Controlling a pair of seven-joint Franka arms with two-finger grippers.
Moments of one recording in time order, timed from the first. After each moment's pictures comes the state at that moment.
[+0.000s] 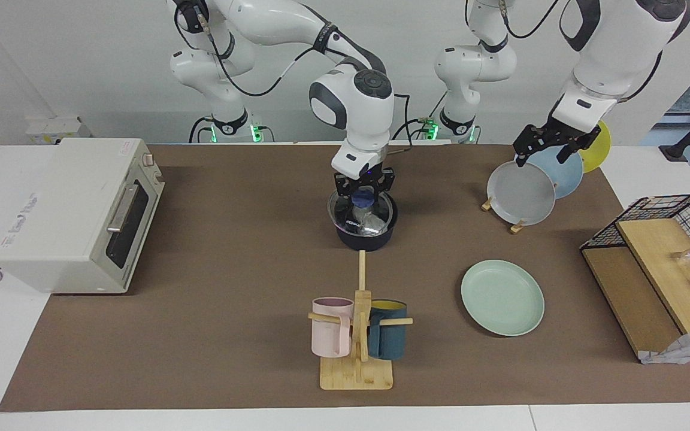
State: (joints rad) left arm -0.07 -0.07 -0.05 -1.68 -0.01 1.57 -0.13; right arm 0.37 0.34 0.36 -1.62 -0.14 1.94 0.64
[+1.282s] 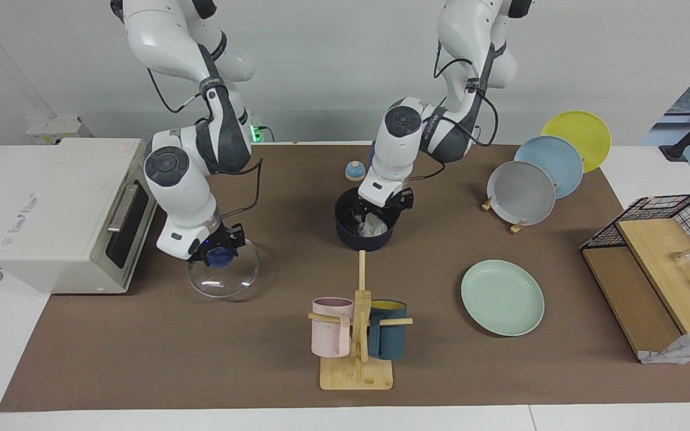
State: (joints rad) left arm -0.58 0.24 -0.09 -1.95 -0.04 2.19 -0.71; right arm -0.19 0.34 0.36 -1.79 -0.14 2.06 -0.14
